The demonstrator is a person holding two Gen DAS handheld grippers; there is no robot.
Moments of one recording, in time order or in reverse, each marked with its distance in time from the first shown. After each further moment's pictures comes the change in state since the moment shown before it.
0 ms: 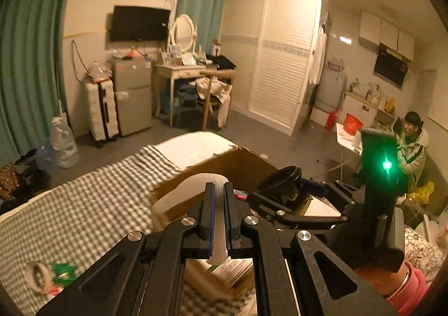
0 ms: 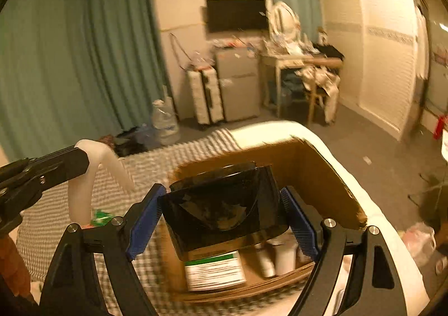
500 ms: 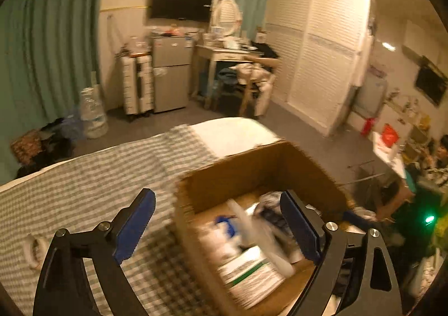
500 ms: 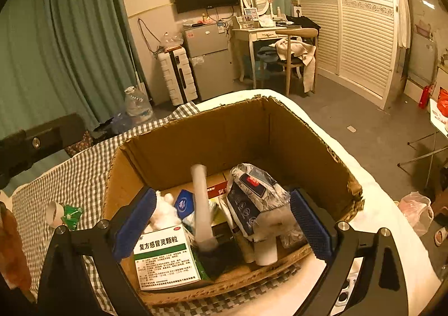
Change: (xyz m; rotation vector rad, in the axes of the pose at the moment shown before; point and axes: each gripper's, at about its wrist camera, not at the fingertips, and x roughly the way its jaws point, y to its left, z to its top) left arm 0.031 0.042 -0.015 -0.154 0.063 0.230; right arm 0.039 -0.039 -0.026 0.093 0.089 -0.081
